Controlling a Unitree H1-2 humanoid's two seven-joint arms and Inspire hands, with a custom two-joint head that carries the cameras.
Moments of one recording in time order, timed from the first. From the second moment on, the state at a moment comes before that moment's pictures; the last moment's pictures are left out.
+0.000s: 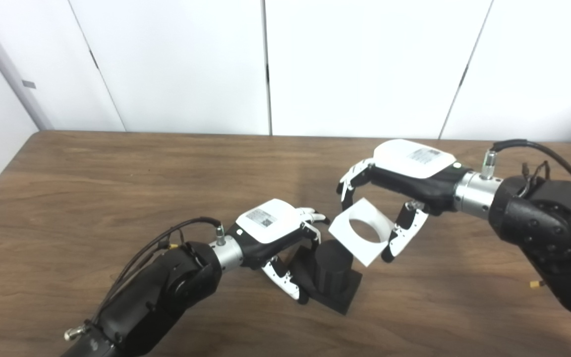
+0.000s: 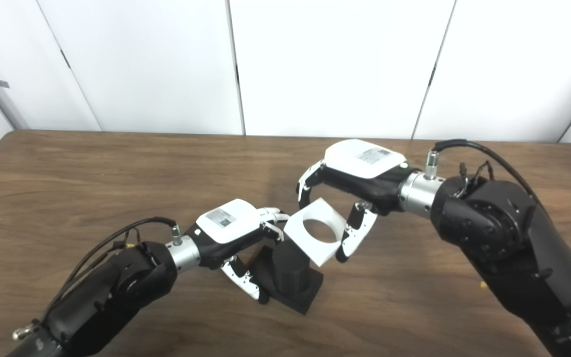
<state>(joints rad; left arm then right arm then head) -0.39 0.40 -0.62 0.00 0.77 -0.16 -0.33 -0.55 -0.58 0.36 -0.50 -0.54 0.21 0.82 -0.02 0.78</state>
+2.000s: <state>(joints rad) -0.39 0.39 -0.62 0.00 0.78 -0.15 -0.33 -0.51 -0.46 0.38 -0.44 -0.56 0.21 0.83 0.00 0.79</state>
